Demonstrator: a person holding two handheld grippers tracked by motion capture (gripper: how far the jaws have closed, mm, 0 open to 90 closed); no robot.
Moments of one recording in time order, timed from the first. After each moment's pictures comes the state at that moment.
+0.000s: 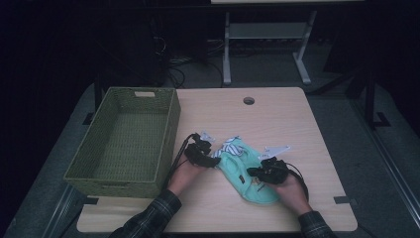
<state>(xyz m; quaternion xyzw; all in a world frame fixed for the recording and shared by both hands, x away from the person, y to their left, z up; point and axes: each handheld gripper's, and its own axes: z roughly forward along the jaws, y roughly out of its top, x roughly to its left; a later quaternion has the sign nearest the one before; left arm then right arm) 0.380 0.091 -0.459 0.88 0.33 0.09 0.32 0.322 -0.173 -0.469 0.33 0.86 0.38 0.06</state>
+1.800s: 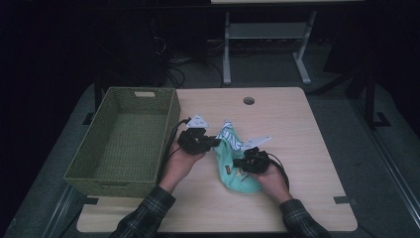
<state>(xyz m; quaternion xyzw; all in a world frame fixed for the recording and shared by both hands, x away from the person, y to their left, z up) 0.366 0.104 -0.380 0.84 0.29 0.09 0.44 0.358 -0.127 -0.473 0.32 0.86 0.39 0.06</state>
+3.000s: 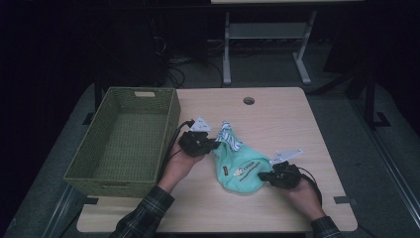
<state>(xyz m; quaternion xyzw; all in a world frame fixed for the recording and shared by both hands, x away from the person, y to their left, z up) 0.362 0.098 -0.384 0.87 0.25 0.11 0.41 0.307 -0.202 -0.468 0.34 0.87 0.36 0.06</state>
